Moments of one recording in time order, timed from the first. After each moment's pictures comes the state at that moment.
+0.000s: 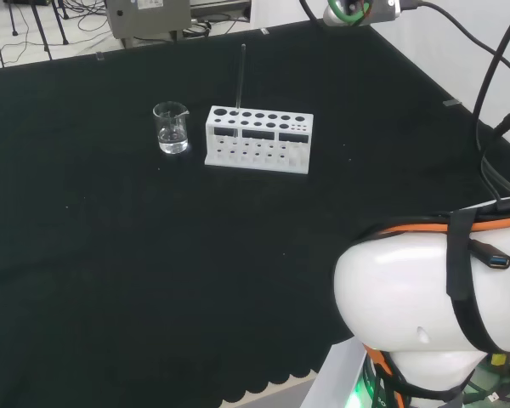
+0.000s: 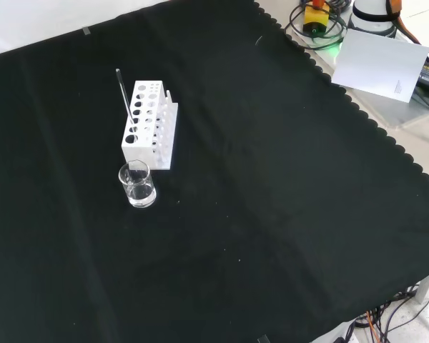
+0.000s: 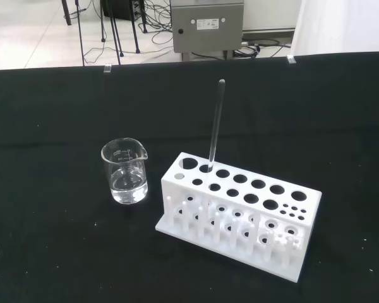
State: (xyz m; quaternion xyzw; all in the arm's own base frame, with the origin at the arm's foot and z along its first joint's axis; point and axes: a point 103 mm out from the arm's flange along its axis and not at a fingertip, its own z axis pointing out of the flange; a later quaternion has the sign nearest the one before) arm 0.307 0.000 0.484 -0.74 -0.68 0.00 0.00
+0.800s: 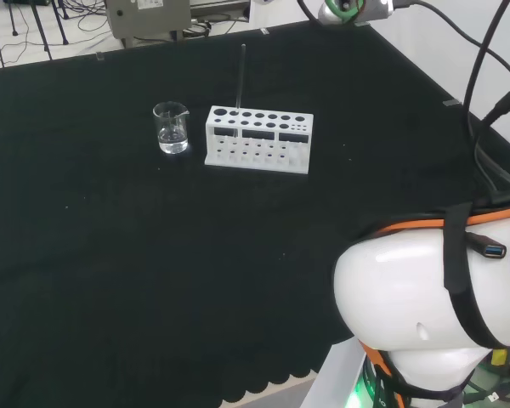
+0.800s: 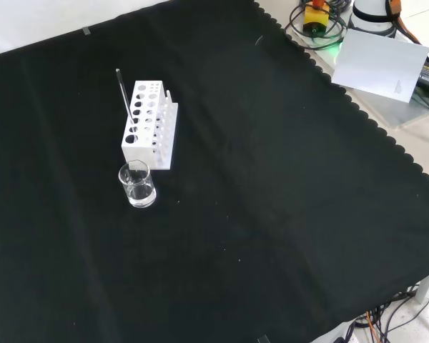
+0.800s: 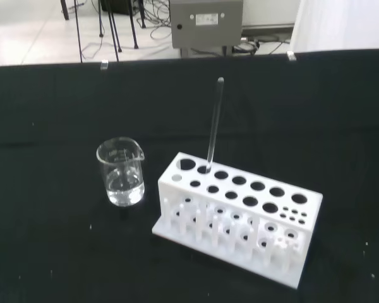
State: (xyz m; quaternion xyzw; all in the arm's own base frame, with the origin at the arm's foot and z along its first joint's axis) arm 0.323 -0.003 0.481 -0.74 -0.68 0.00 0.00
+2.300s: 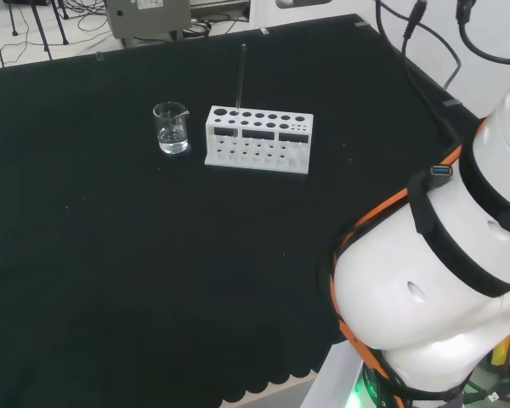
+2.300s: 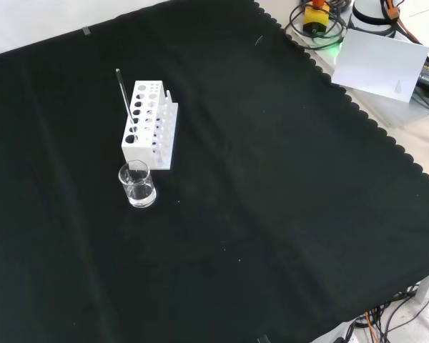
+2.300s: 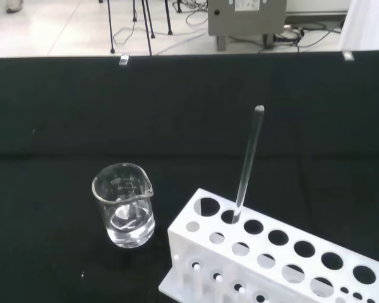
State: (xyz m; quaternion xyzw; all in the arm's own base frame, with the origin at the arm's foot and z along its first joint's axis) arm 0.487 -0.014 0.420 -0.70 -0.71 0.02 0.03
